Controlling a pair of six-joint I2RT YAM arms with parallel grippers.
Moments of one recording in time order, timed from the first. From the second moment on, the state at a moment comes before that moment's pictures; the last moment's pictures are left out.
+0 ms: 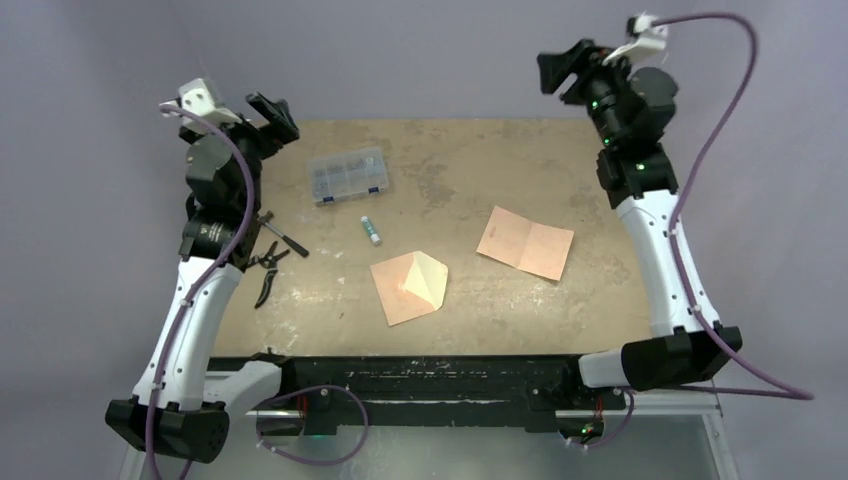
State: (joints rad) left arm -0.16 1.04 1.27 -0.06 -0.36 -0.34; right arm 0.13 1.38 1.68 -0.02 -0.11 0.35
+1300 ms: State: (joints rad) left arm -0.61 2.13 1.33 0.27 0.40 -0.70; right arm 0.13 1.66 1.02 -0.47 0.18 0.48
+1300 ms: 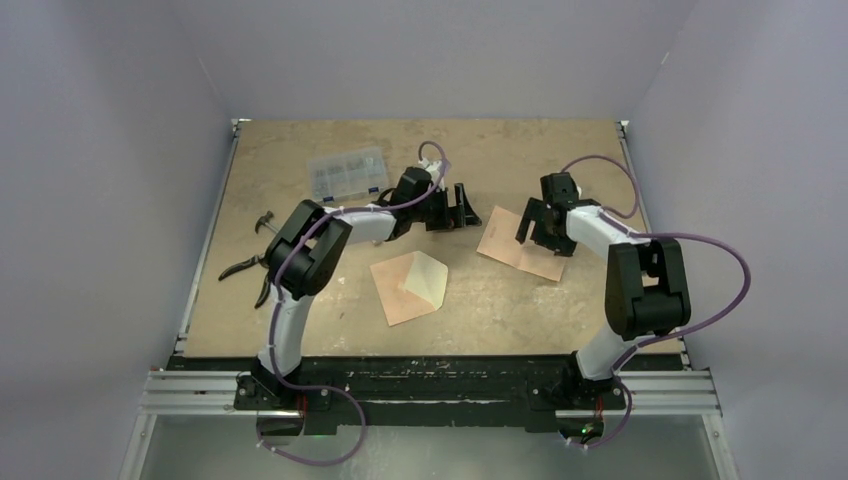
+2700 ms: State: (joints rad) left arm -0.61 2.42 1.53 0.45 0.77 -1.10; right arm 0.12 1.65 0.92 -0.22 -0.19 0.38
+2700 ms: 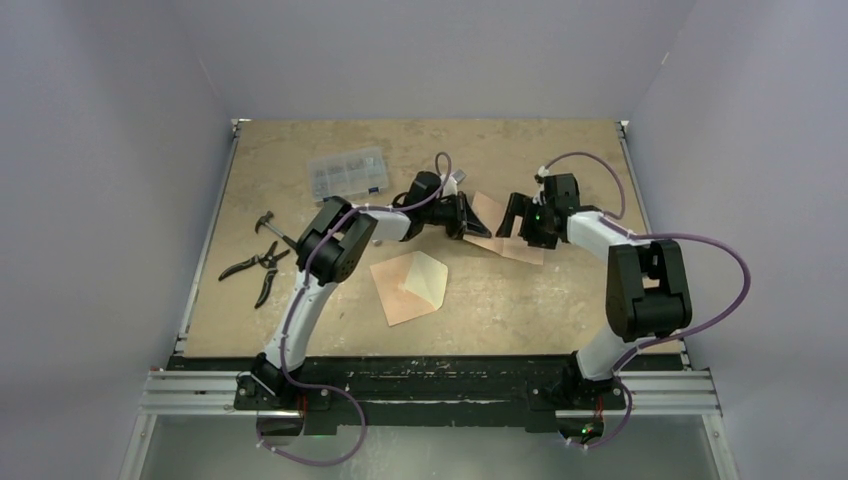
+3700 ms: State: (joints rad) left arm -0.39 1.99 1.82 -0.74 1.08 0.12; right arm 0.28 1.66 1.60 -0.37 -0.82 -0.10
